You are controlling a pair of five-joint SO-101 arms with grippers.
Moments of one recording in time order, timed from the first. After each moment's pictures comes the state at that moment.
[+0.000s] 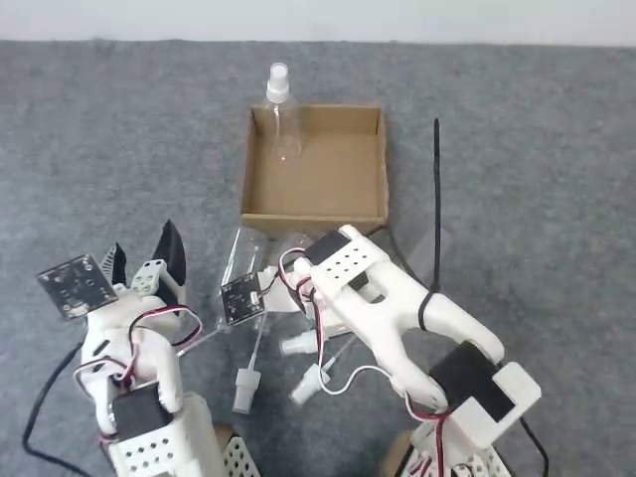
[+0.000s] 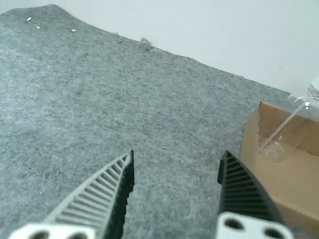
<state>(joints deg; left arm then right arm) -25.1 -103.5 91.6 47.8 14.3 -43.2 4.4 27.4 66.0 64.3</state>
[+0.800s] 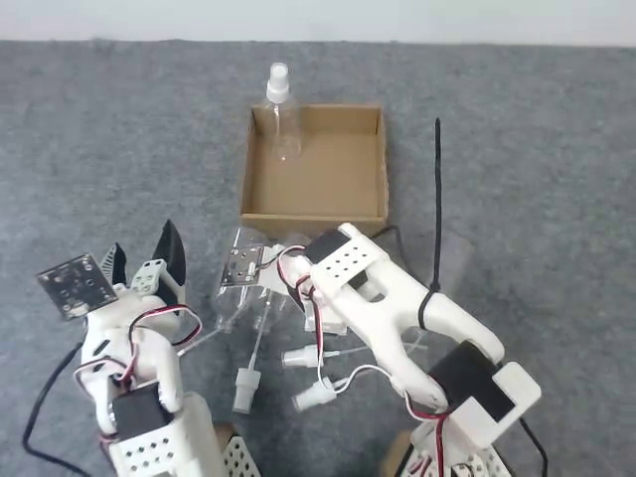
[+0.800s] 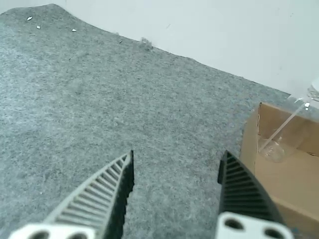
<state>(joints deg) -25.2 -103.5 91.6 47.8 14.3 -43.2 4.4 26.6 66.0 43.2</state>
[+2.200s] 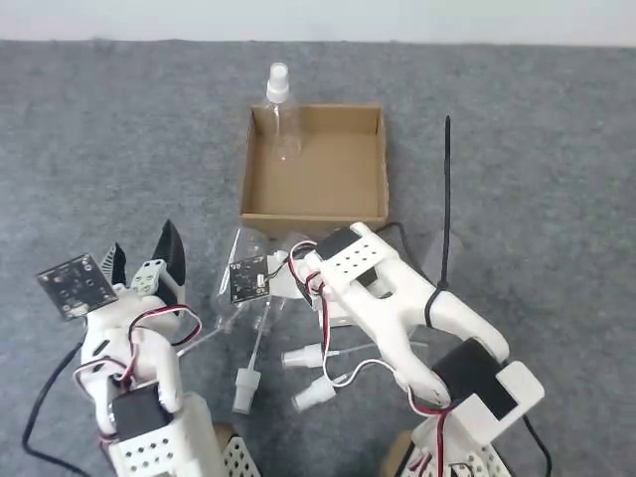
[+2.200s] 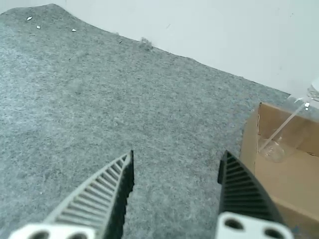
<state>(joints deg) -25.2 -103.5 91.6 47.8 14.3 -40.4 4.4 28.7 61.0 59.0</state>
